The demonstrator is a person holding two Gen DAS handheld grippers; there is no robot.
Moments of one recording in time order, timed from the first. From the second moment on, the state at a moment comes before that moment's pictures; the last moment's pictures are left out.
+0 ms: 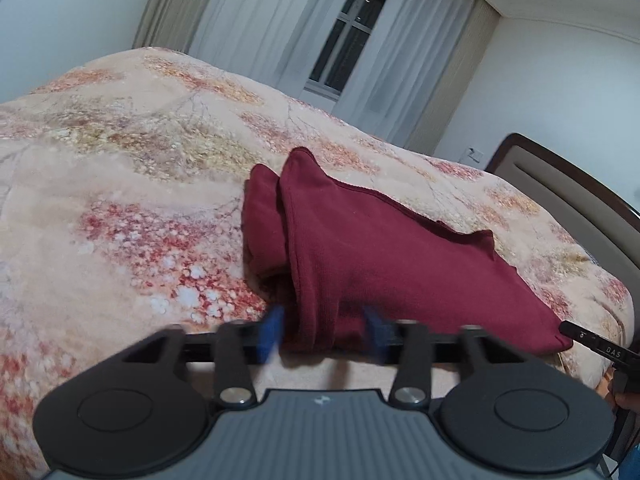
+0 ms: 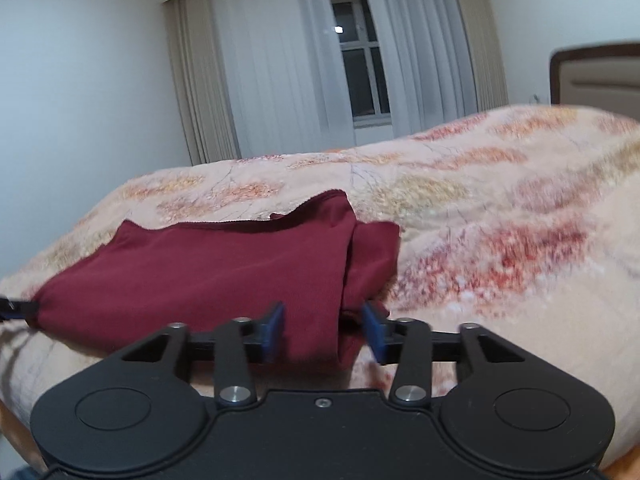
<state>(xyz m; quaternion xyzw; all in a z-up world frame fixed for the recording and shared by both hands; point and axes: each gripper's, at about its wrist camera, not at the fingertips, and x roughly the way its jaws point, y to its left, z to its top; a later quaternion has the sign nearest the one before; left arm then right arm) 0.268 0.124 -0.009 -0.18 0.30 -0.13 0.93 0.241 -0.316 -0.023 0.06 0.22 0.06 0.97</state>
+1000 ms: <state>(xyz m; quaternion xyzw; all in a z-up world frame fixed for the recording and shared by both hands) 0.263 0.099 -0.020 -0.20 0.27 -0.06 0.94 0.517 -0.250 -0.025 -0.14 0.28 -0.01 0.95</state>
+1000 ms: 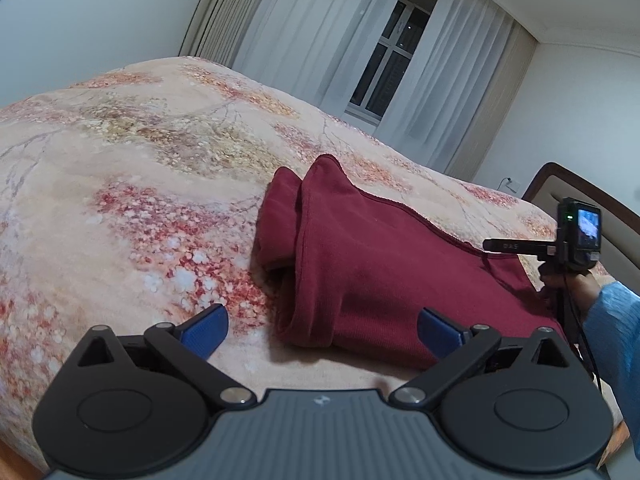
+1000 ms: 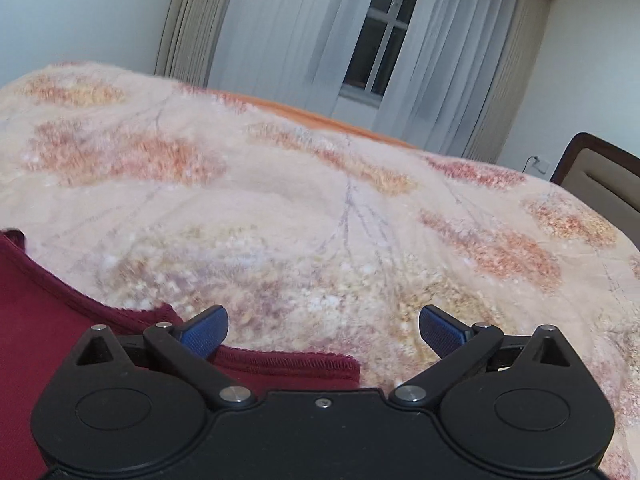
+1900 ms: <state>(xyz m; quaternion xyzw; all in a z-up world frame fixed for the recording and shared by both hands) 0.270 0.087 -0.016 -0.26 0.30 -0.01 0.92 0.294 -0.146 -0.035 -0.14 0.16 0.01 0.98</state>
